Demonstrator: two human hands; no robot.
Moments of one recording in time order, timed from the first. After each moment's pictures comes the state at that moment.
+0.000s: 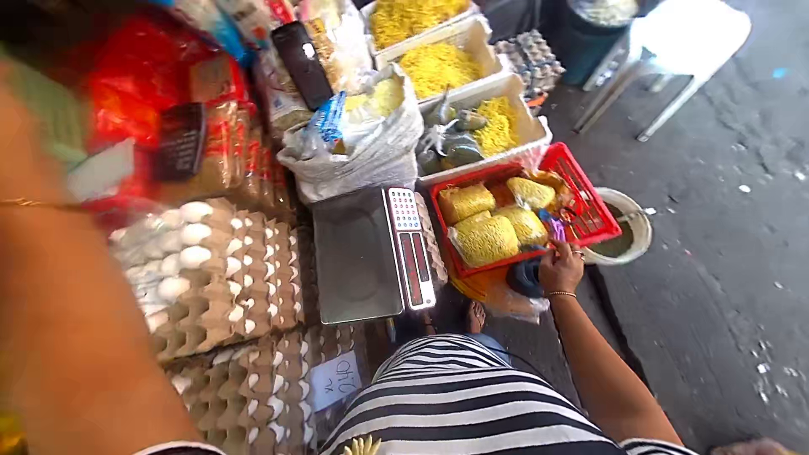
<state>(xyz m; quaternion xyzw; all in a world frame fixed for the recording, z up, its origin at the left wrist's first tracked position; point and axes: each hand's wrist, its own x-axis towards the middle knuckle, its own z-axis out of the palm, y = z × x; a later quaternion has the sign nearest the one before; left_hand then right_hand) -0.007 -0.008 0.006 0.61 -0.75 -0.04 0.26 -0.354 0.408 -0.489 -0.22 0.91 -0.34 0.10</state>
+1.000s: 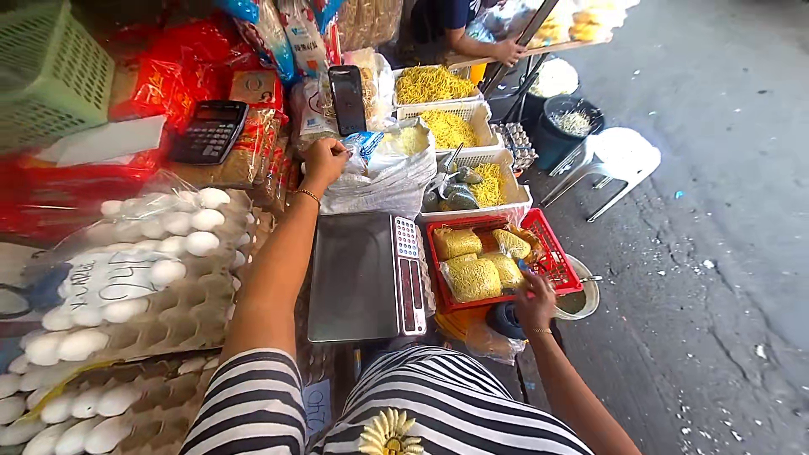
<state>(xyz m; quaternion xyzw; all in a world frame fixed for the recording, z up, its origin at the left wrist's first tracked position) -0.105 -0.059 -0.193 0.42 -0.86 -0.20 0.20 -0.325 0.383 -0.419 -0.36 0.83 -0.42 0.01</state>
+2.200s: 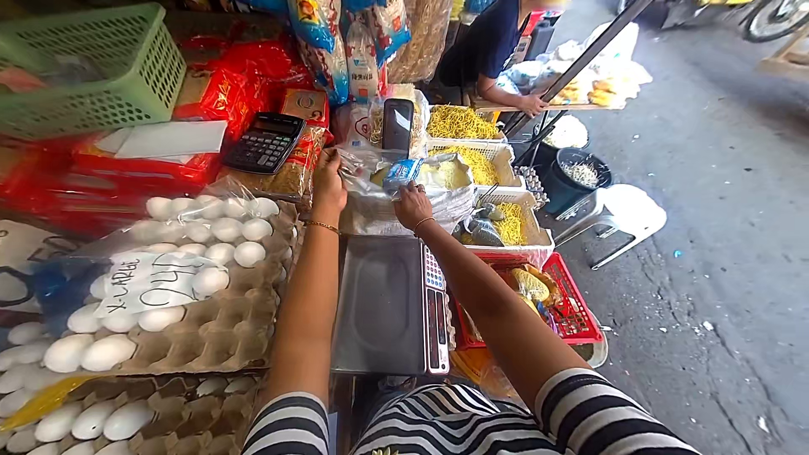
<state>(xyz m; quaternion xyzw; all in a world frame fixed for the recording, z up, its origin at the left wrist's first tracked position) -0.044 -0.092 -0.193 0.31 -0.48 -0.61 0.55 -0.213 -0.021 -0.273 -0.58 0.78 -0.19 0.13</state>
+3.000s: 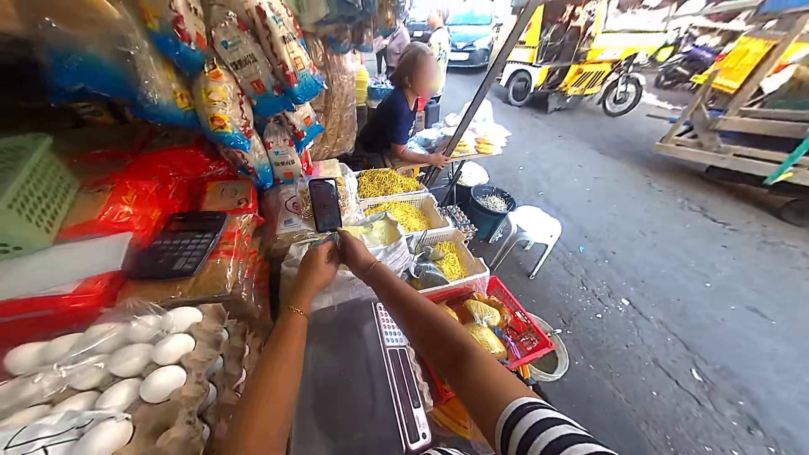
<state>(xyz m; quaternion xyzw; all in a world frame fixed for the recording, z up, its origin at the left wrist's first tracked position) -0.098 -0.056 -0.185 0.31 -0.89 -0.30 0.17 -0.217 -0.017 -0.212 -0.30 0.50 -0.64 0.49</state>
